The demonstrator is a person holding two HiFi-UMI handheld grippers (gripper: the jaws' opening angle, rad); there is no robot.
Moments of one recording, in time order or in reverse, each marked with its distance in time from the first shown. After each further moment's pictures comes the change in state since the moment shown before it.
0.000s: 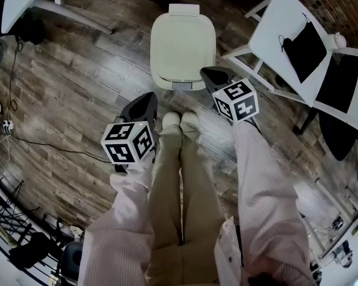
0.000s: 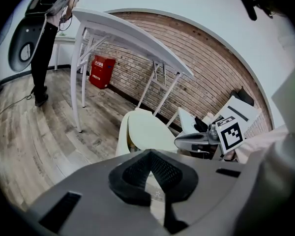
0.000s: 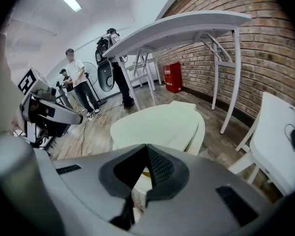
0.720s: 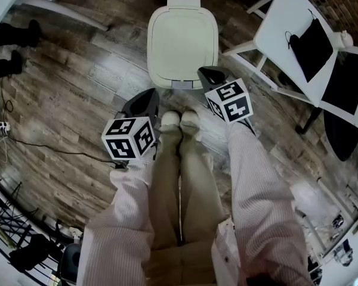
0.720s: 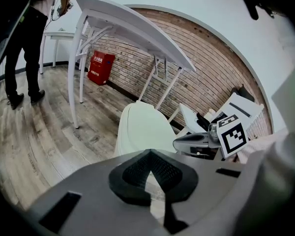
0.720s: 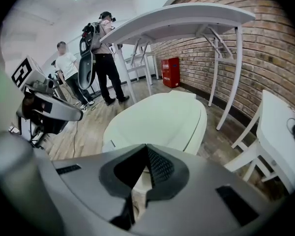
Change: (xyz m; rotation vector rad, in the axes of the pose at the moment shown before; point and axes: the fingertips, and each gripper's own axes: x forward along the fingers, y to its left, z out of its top) left arm 0.036 0.016 -0.022 -0.001 0.017 -0.020; right arm 0.032 -0.004 -0.031 -0.037 0.065 -0.070
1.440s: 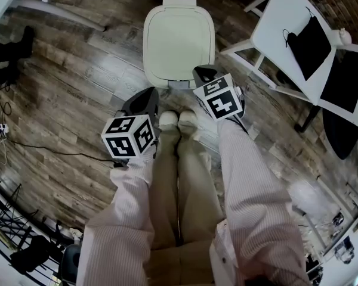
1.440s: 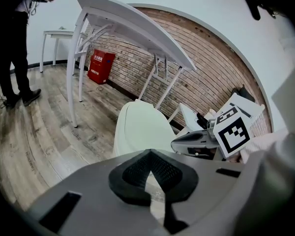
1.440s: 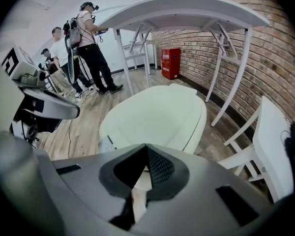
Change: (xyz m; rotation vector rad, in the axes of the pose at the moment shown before) left arm 0.009 -0.004 -0.001 -0.009 0.002 -0.004; right arm 0.005 0.004 -0.002 -0.041 0.149 -0.057
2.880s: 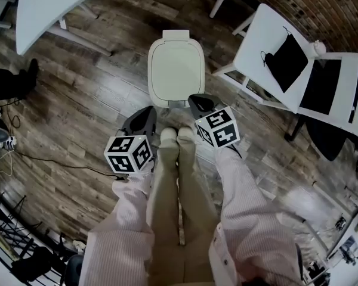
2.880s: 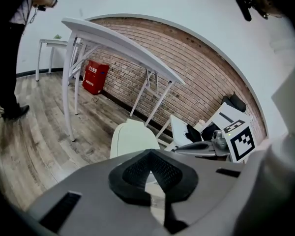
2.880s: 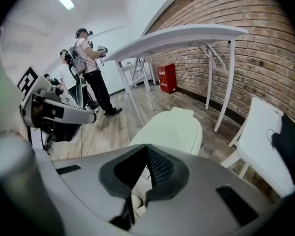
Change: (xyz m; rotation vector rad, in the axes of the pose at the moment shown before) left arm -0.062 -0.037 0.062 0.036 -0.070 -0.049; right arm -0.087 0.027 0.047 0.135 -0.189 0.063
